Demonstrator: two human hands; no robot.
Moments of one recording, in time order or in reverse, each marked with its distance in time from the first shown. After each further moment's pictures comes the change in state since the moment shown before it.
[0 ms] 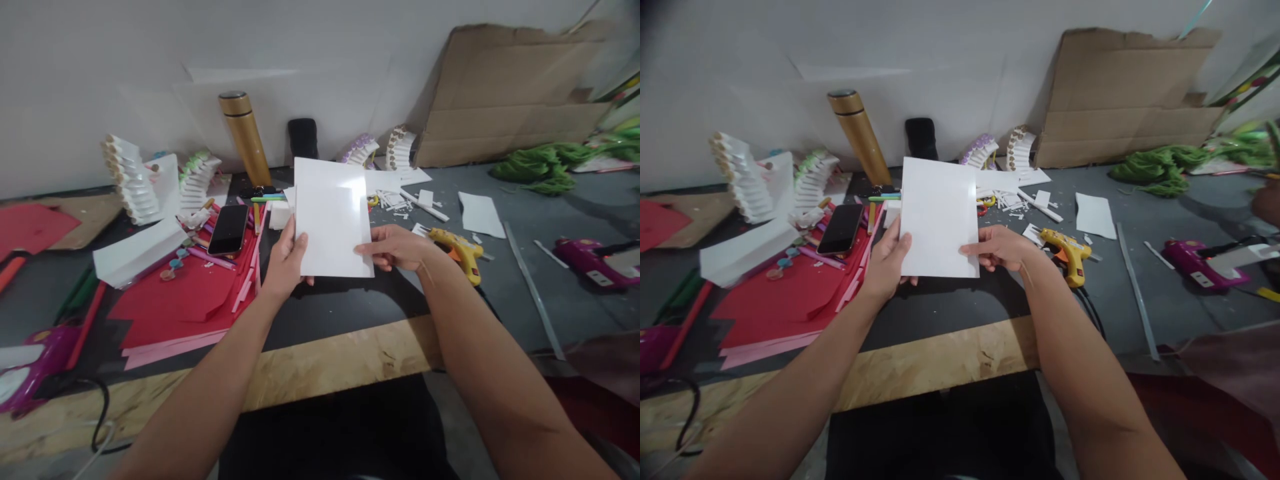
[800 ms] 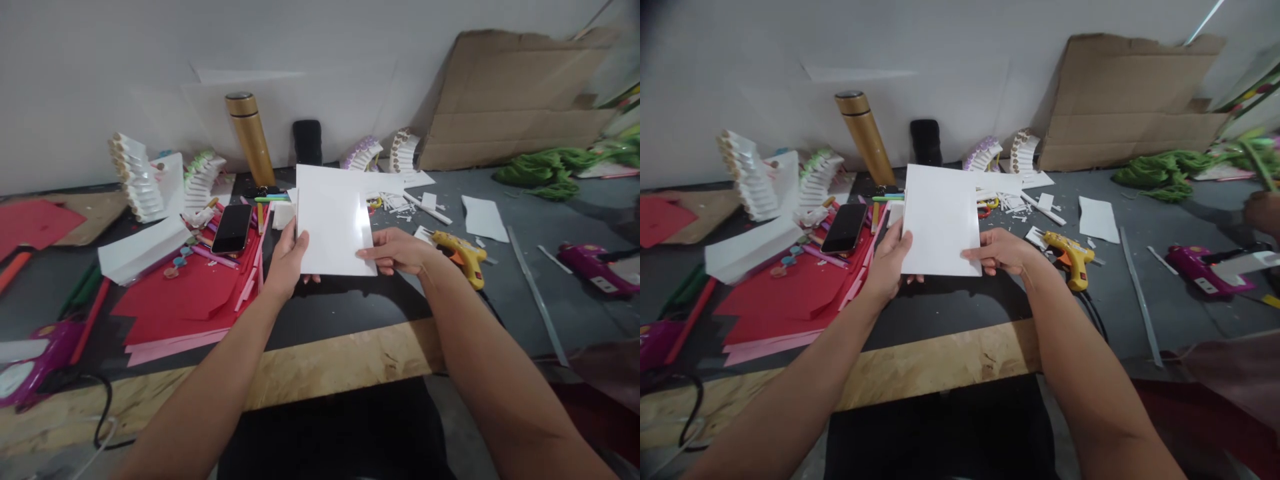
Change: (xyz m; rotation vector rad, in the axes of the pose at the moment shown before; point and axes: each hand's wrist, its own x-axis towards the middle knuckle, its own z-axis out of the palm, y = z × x) left_hand 0.006 -0.012 -0.005 -0.091 0.025 -0.015; right_hand -0.002 -0.003 0.011 -0.121 -0.022 -0.027
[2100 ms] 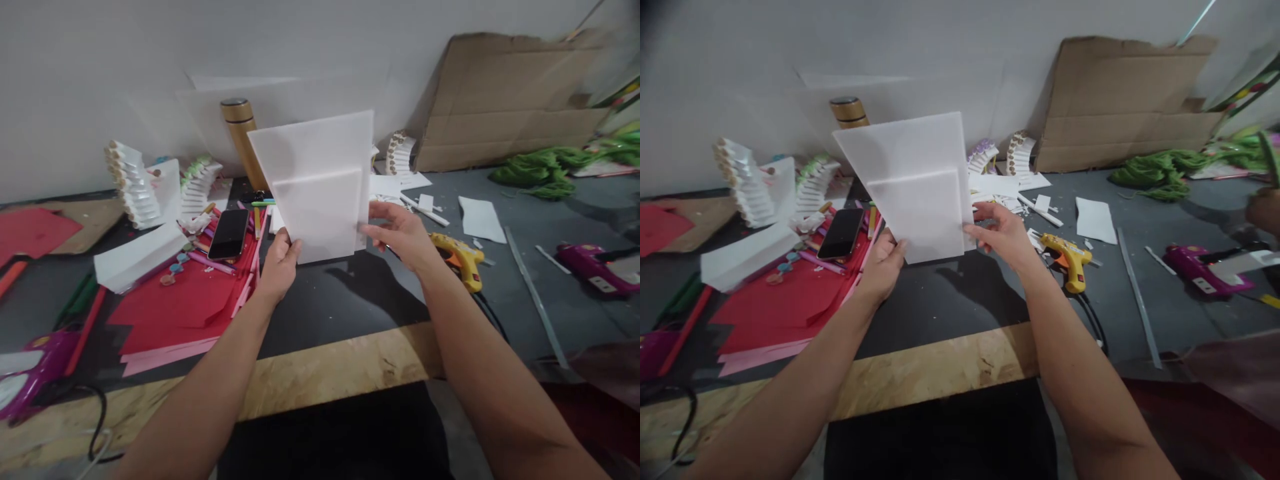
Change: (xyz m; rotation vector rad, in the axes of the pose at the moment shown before) left_hand 0.018 -0.020 -0.017 0.084 -0.020 0.210; right_hand 0.009 0.001 -0.005 -0.085 0.540 -0.457
